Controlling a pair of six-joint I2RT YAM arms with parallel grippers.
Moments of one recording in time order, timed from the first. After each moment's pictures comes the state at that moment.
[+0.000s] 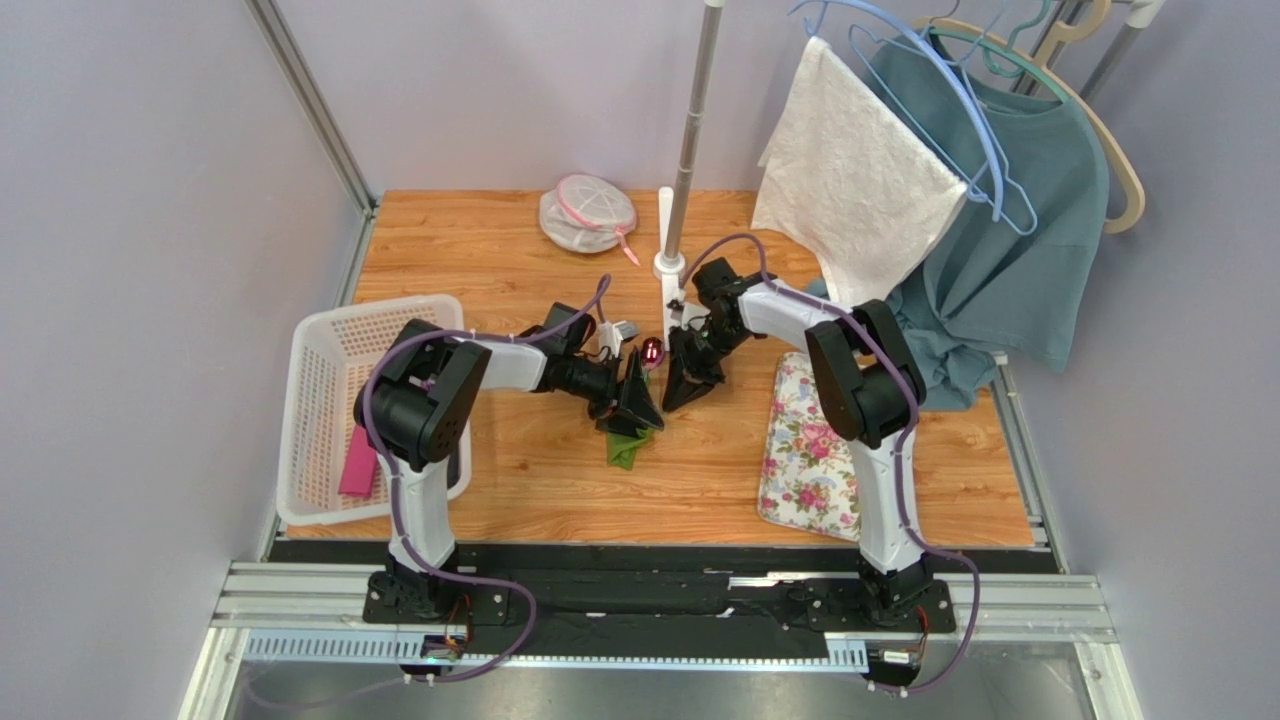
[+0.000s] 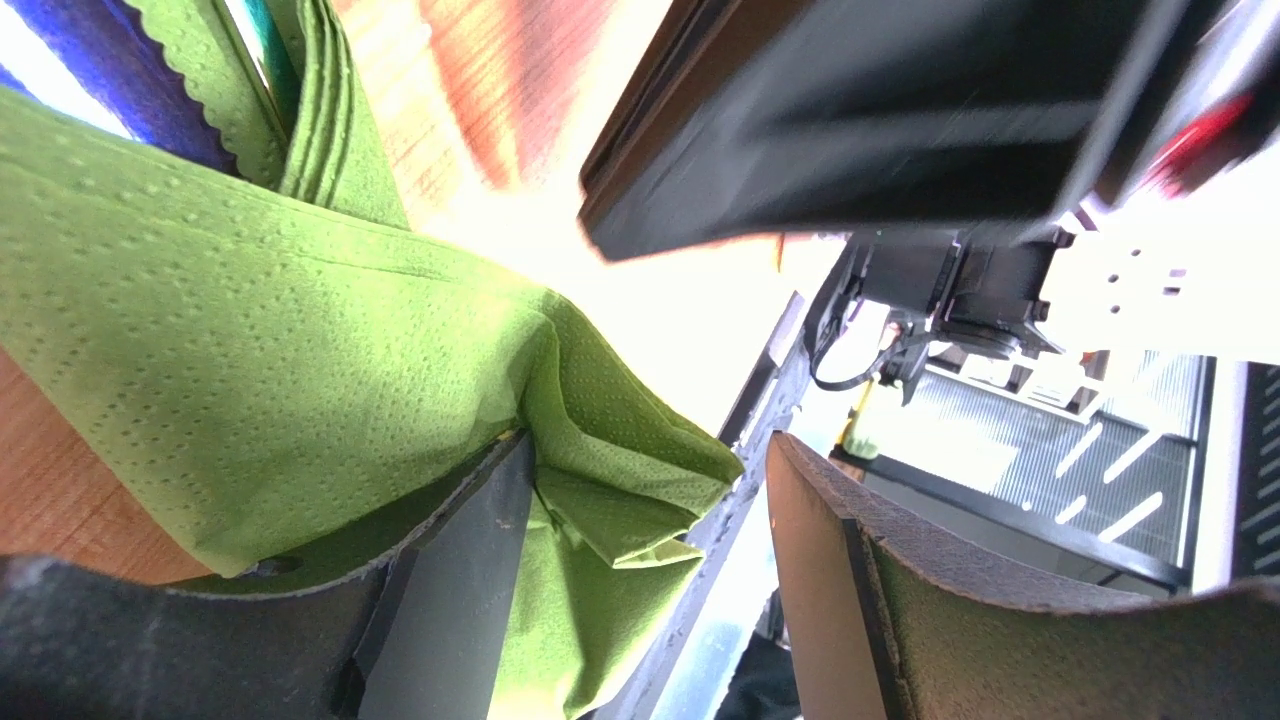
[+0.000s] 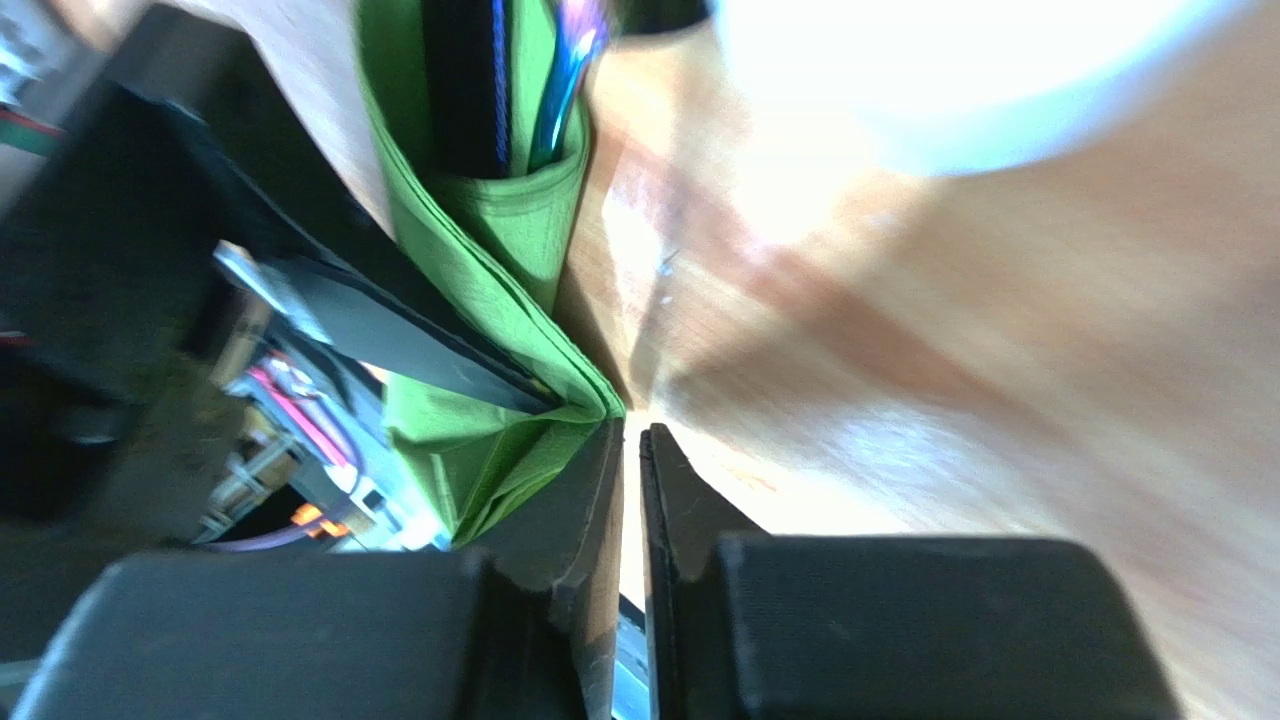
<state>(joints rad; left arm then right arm) -0.46 1.96 0.98 -0.04 0.97 -0.55 0.48 2.17 1.53 -0.75 -0.66 0.35</state>
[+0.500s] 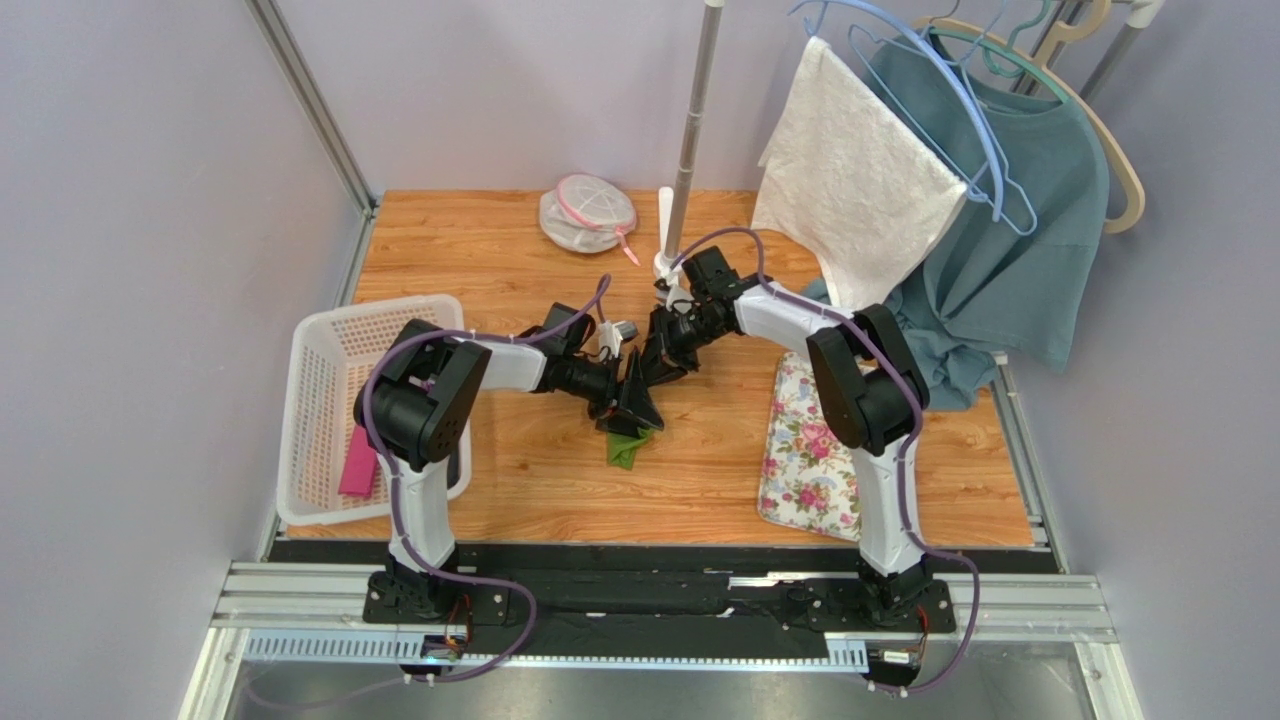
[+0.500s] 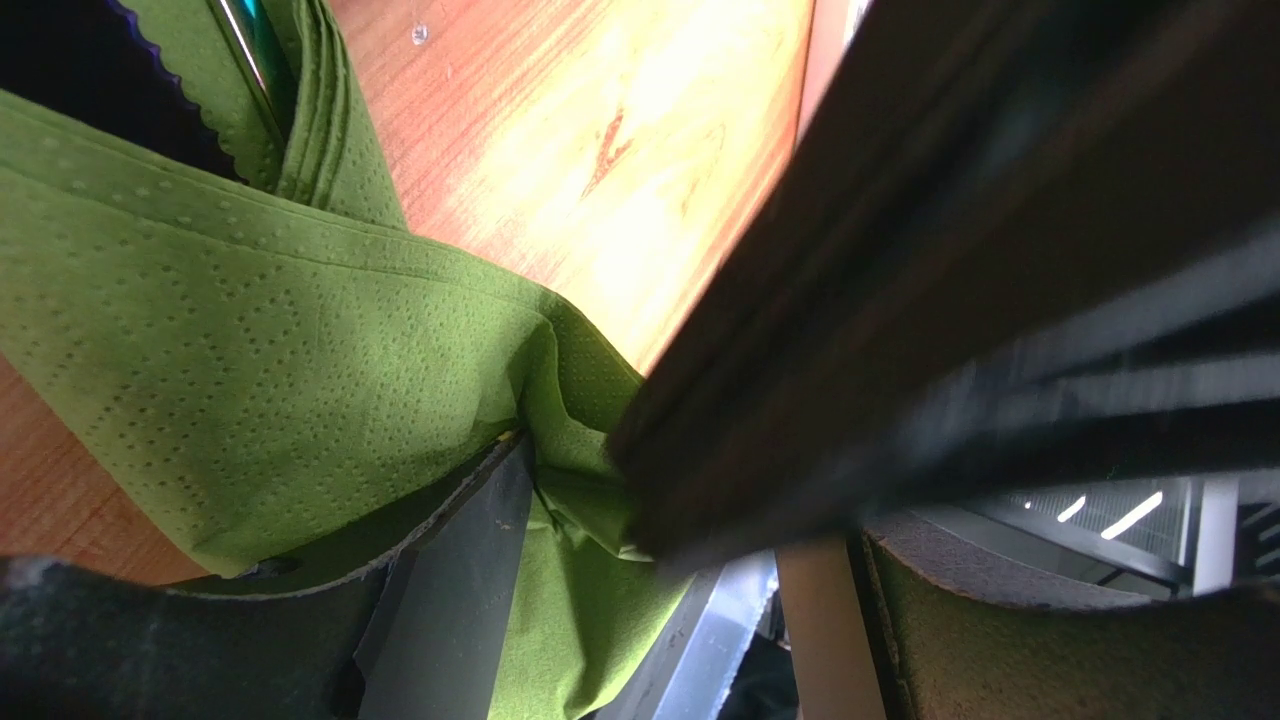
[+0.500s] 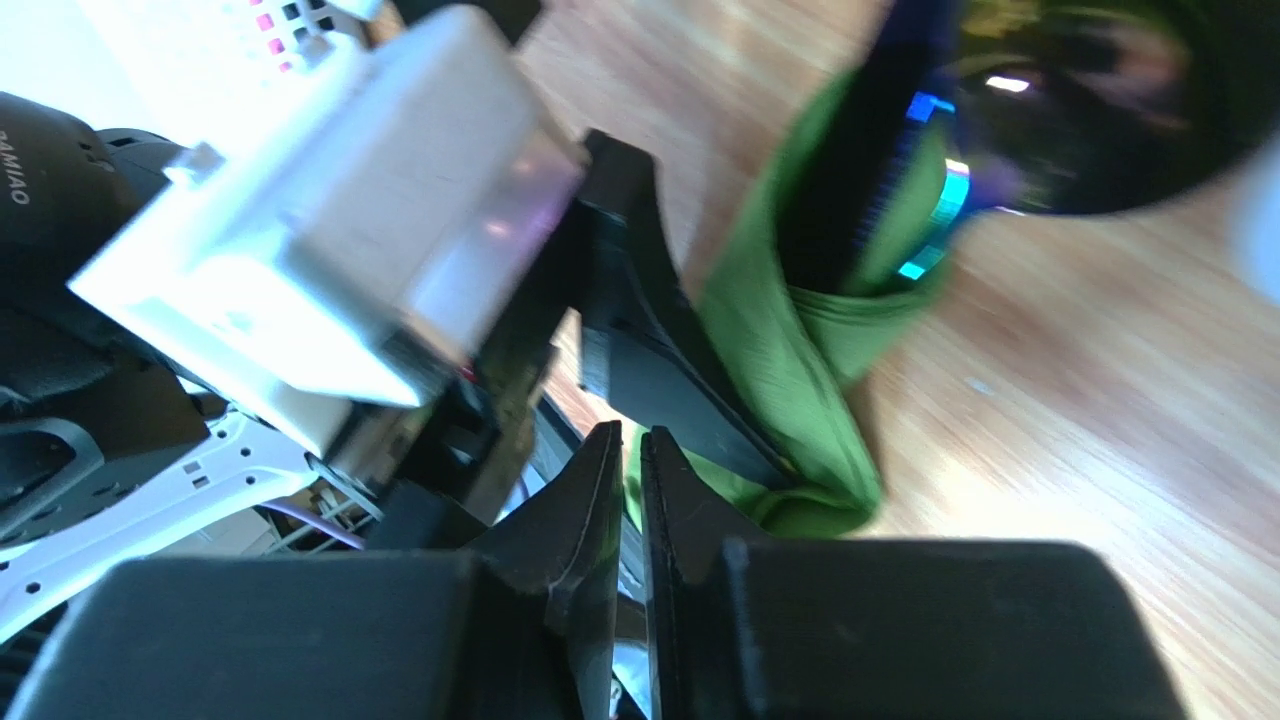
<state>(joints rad) -0.46 1.96 0.97 -0.02 0.97 -0.55 0.49 2.13 1.51 -0.49 -0.81 0.60</state>
